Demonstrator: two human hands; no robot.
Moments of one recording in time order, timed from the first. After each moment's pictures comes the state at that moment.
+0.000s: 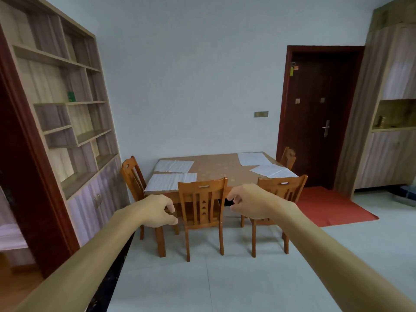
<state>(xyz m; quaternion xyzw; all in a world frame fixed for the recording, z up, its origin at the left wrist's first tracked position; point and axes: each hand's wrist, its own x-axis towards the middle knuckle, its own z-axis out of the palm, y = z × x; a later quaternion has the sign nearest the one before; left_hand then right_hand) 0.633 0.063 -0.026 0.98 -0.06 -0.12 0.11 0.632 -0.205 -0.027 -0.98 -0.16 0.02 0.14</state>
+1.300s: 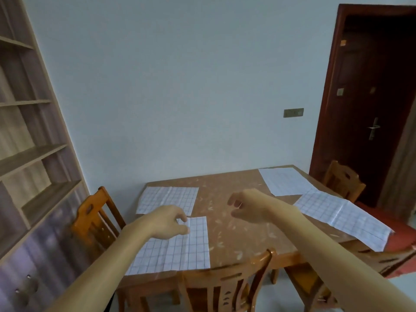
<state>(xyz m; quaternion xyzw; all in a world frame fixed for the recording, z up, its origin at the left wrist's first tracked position) 1.395 0.126 -0.064 0.97 -0.10 -0.16 0.15 1.391 -0.127 -0.055 -0.98 -0.11 0.05 0.17</state>
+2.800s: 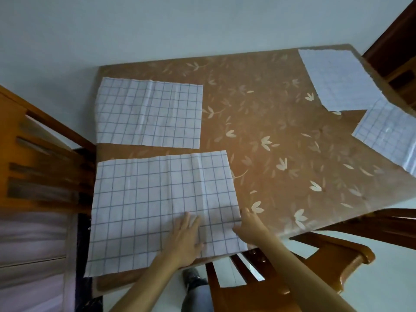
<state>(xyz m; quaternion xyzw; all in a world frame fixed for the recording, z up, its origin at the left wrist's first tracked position) 1.694 0.208 -0.464 0.90 -0.12 -0.38 0.17 1.708 -0.009 -0.449 -0.88 0.17 0.37 0.23</state>
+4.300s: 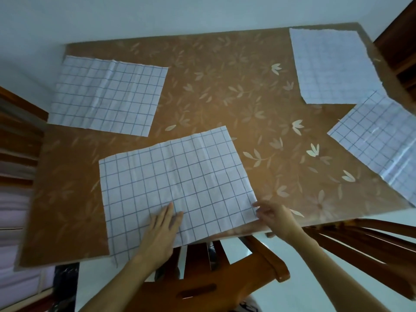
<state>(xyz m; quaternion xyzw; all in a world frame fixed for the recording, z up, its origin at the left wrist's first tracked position) 1.655 0.047 -0.503 0.96 -0.17 -0.22 0.01 1.687 -0.311 -0.467 -0.88 0.11 0.27 0.38</state>
